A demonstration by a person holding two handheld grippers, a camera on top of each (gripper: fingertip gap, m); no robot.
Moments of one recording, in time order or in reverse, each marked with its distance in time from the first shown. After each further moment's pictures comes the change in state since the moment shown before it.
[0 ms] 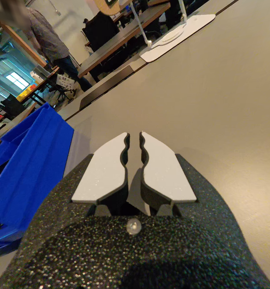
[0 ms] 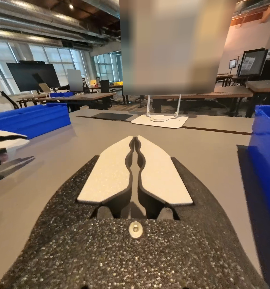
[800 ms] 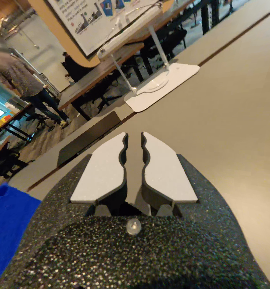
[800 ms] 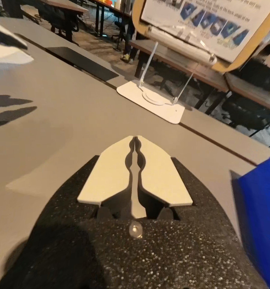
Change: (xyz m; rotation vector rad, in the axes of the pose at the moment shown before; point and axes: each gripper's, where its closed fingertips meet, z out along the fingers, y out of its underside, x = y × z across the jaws) left arm 0.006 -0.091 0.129 0.146 0.147 0.023; right arm -0.018 0.041 0.122 -0.356 0.137 -0.391
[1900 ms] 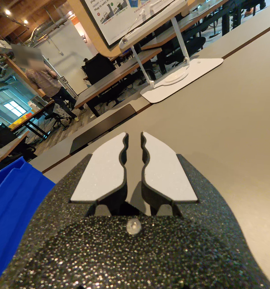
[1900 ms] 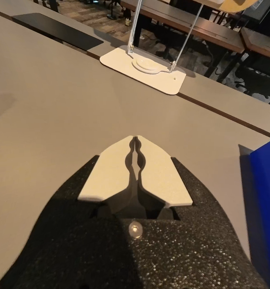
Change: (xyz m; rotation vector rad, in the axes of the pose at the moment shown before) left arm -0.023 0.035 -0.012 0.044 -0.103 -0.019; right arm 0.028 0.048 0.017 -0.150 -0.007 0.105
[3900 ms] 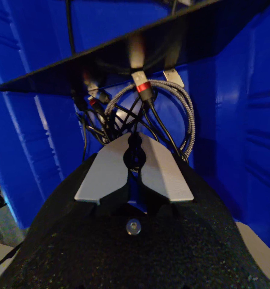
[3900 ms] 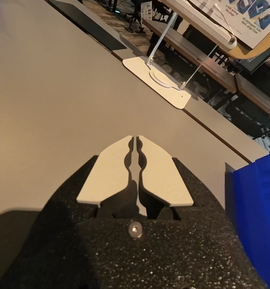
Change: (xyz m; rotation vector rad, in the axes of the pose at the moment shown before) left arm -0.222 0.208 -0.154 -1.132 0.044 -0.214; right arm -0.025 0.003 -0.027 0.071 -0.039 -0.248
